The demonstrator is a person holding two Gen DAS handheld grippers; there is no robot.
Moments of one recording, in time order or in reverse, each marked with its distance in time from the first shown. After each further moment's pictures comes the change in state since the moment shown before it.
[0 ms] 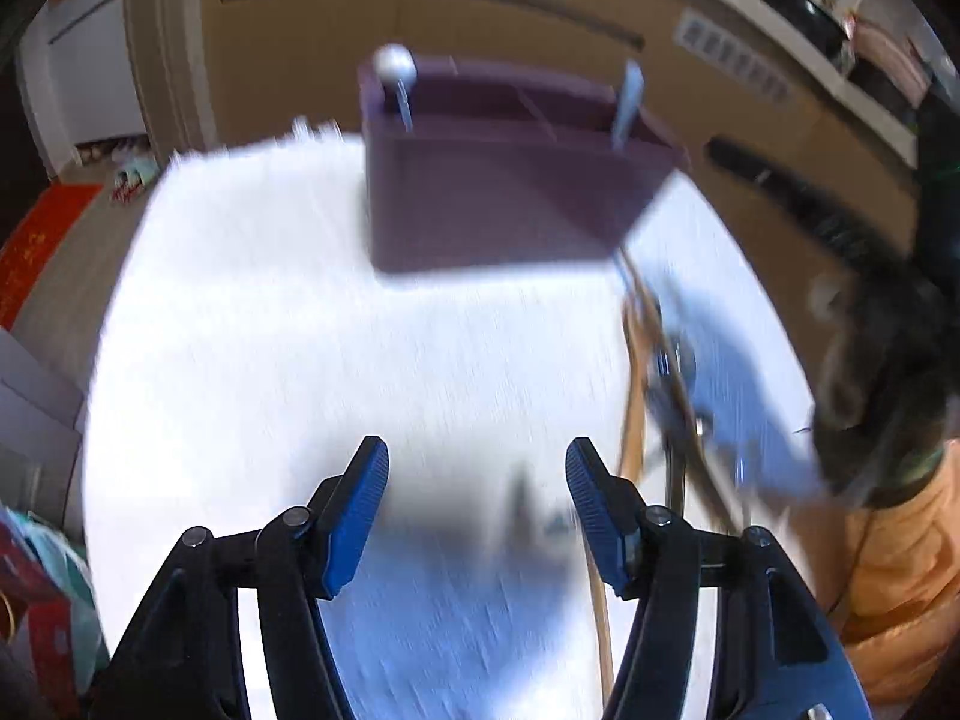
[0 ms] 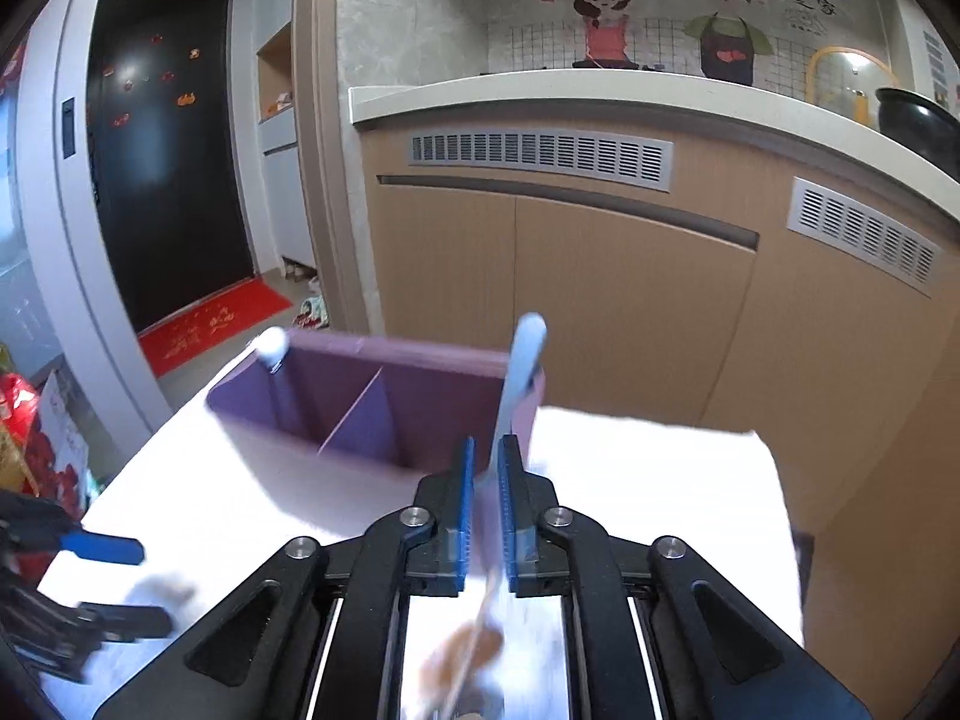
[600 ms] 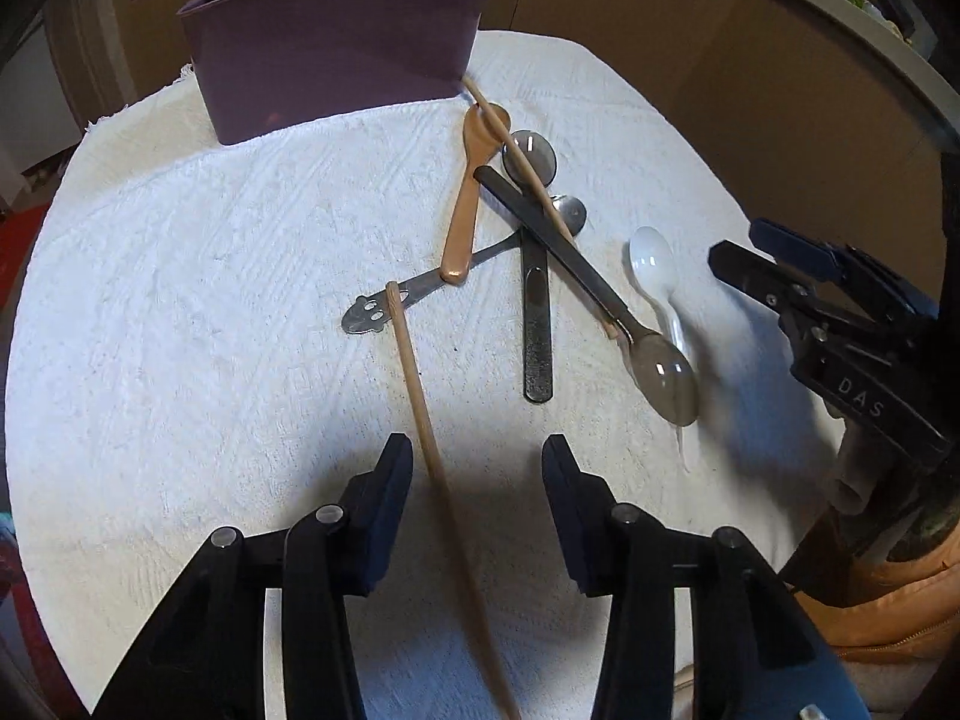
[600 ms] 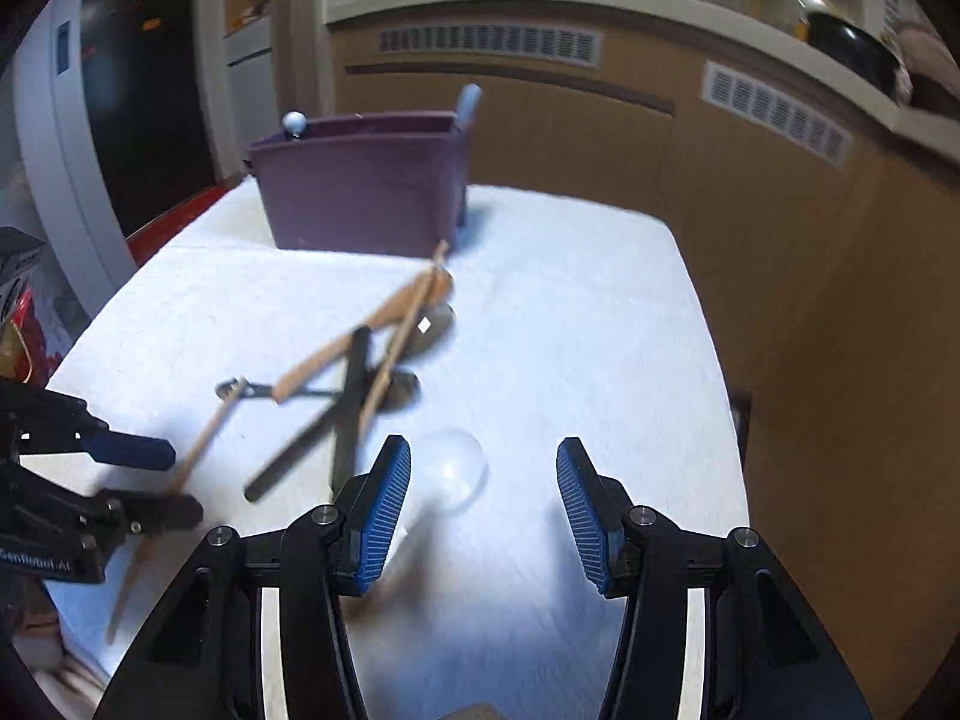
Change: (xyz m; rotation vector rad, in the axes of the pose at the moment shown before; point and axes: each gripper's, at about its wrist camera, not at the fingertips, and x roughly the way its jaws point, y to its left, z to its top) left arm 0.018 -0.083 -0.078 0.130 0.117 -0.029; right arm -0.109 -0.009 -0.145 0.034 0.237 -0.123
